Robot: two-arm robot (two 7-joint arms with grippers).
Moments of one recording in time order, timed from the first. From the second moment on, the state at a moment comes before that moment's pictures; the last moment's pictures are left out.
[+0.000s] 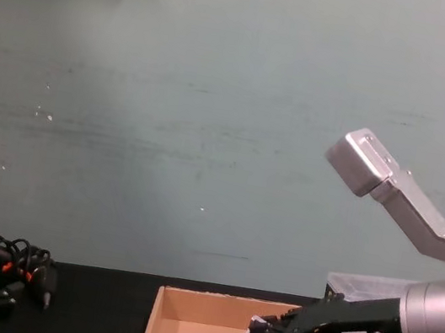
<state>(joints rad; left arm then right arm) -0.20 0.60 0.45 -1.41 -0.25 -0.12 0.03 0.60 0.38 -0.62 -1.23 0.21 0.30 0.58</state>
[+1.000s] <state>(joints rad) -0.20 0.60 0.45 -1.41 -0.25 -0.12 0.03 0.63 0.34 -0.62 -1.16 0.17 0.27 0.59</state>
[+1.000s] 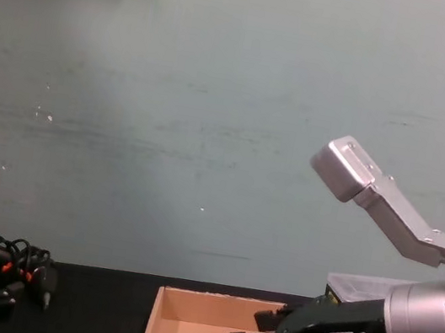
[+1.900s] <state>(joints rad) -0.20 0.60 0.45 -1.41 -0.25 -0.12 0.03 0.58 0.57 -0.64 -1.46 0.24 0.27 0.79</state>
